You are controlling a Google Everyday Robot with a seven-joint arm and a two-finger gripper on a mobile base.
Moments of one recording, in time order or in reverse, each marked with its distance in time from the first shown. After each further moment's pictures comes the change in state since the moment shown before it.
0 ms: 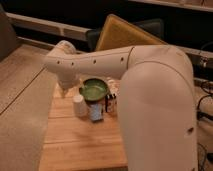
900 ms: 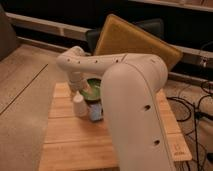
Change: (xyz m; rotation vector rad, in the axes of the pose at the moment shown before) arm 0.015 -0.031 0.076 -0.043 0.241 0.171
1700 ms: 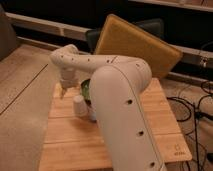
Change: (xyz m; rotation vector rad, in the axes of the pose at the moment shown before) arm -0.035 0.049 -0.001 -0.110 -0.011 -0.071
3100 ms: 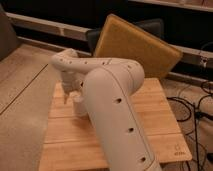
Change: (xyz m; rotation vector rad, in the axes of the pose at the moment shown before) arm 0.022 -0.009 0.032 0.051 0.149 0.028
